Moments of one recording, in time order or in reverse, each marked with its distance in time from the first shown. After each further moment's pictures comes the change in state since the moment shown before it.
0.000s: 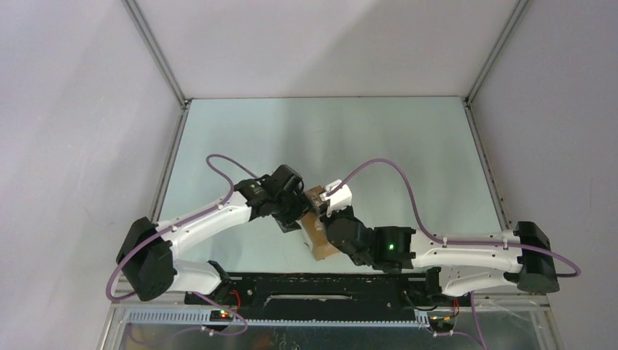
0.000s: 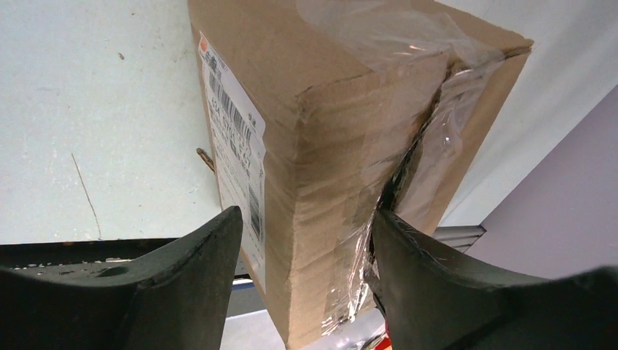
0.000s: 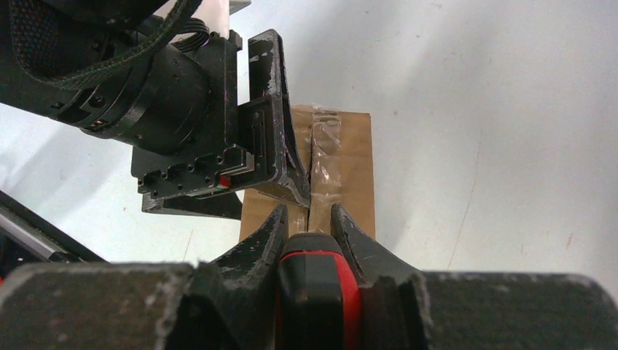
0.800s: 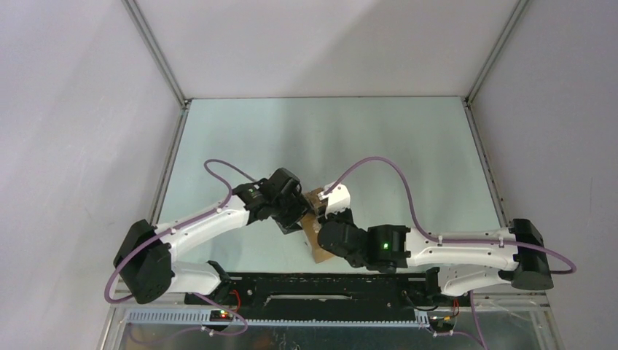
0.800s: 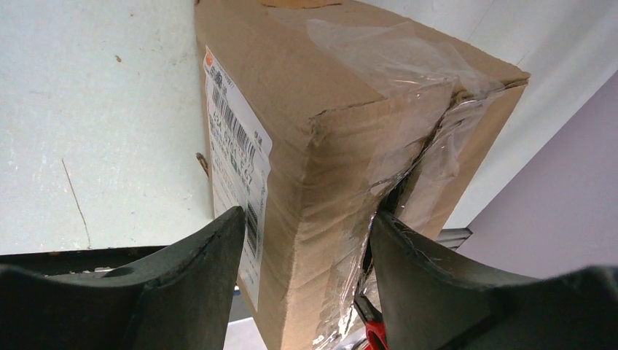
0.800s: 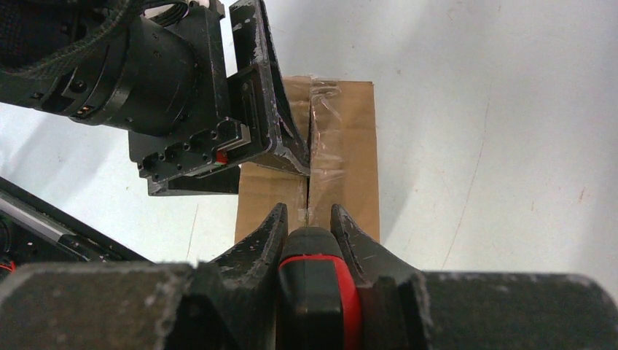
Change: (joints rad) left arm 0.003 -0.026 -0.065 0.069 0.000 -0.037; right arm 0.028 0.052 0.087 -0.224 0.005 0.202
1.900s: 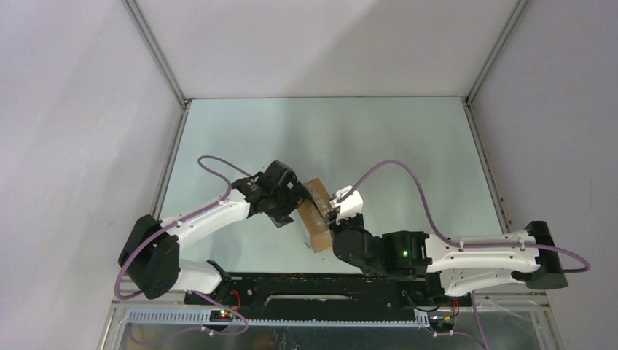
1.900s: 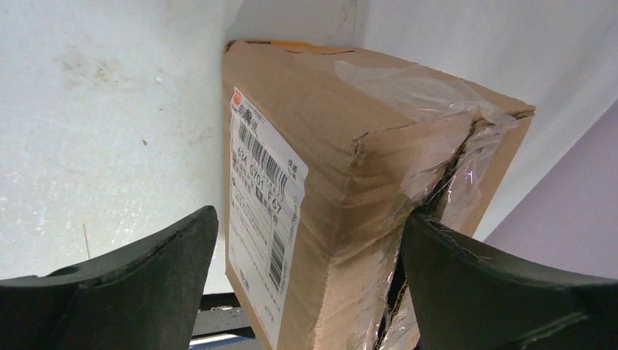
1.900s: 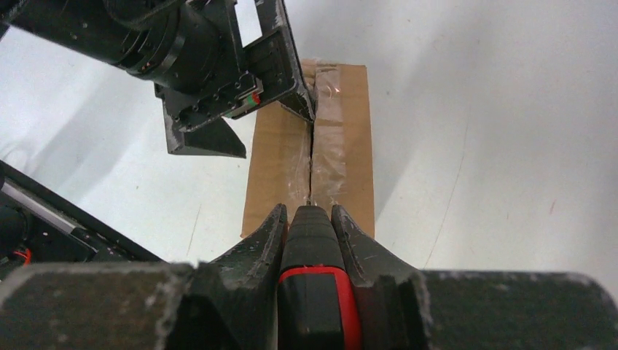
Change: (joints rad) left arm 0.087 0.048 0.003 0.061 -0.049 0.031; right arm 0.073 -0.114 -0.008 -0.048 0.092 -0.021
